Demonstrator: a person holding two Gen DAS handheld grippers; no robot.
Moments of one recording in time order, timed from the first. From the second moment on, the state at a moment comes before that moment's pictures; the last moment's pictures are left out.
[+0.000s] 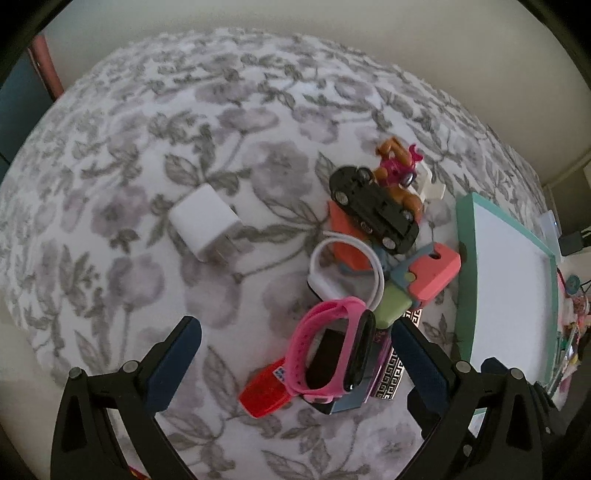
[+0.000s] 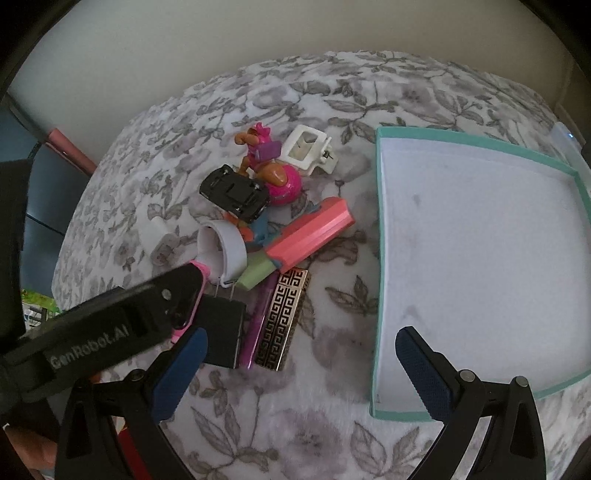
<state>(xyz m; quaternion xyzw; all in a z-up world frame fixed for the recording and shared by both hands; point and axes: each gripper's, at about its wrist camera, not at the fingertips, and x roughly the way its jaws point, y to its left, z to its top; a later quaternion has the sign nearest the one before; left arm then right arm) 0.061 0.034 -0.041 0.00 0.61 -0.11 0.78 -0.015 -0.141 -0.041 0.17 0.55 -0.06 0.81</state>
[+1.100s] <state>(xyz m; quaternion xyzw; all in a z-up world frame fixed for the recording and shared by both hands) 0.062 0.060 -0.055 -0.09 0.63 -0.13 0.76 -0.015 -0.137 -0.044 0.18 0.55 -0.05 0.82</state>
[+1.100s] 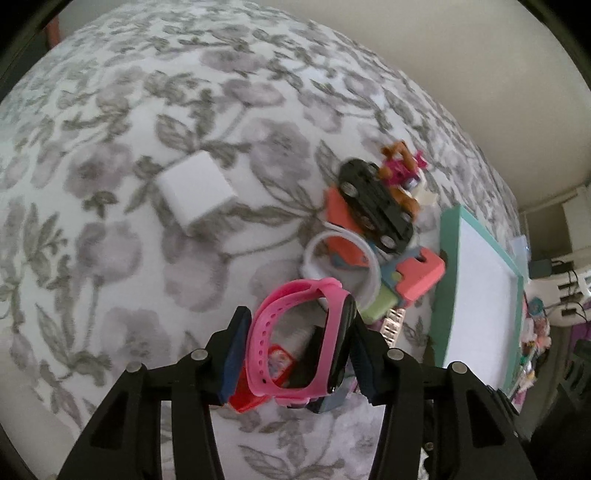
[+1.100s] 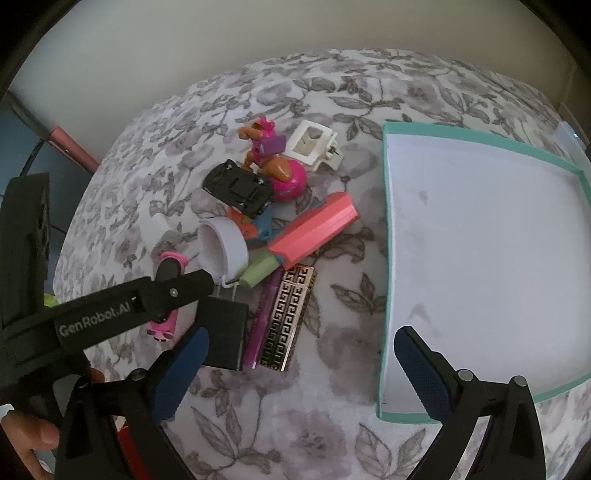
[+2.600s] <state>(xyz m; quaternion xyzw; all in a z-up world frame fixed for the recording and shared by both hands) 0.066 0.077 -0.071 -0.07 0.65 -0.08 0.76 0.016 -0.114 -0.087 0.08 0.59 -0.08 0.80</state>
